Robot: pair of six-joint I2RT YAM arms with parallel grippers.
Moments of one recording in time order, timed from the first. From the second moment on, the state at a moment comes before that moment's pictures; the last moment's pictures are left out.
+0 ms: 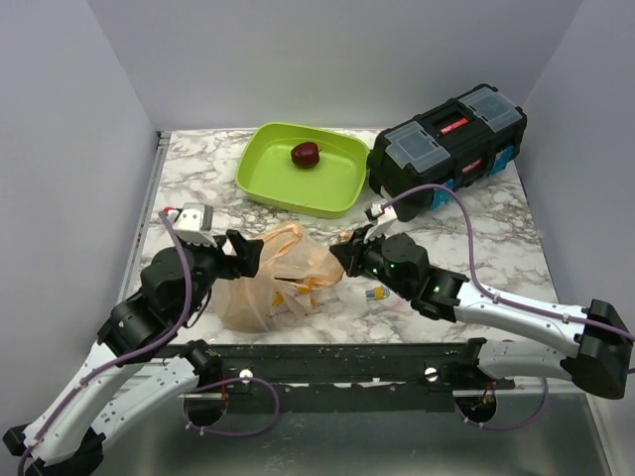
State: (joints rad) left arm -0.75 0.48 0.86 -0.60 -0.39 -0.43; right arm 1.03 1.14 0.73 0.18 0.30 0.45
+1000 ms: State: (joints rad) left arm -1.00 1.36 1.39 -1.05 -0.71 -0.39; right arm 1.03 1.08 0.69 0.18 0.28 0.45
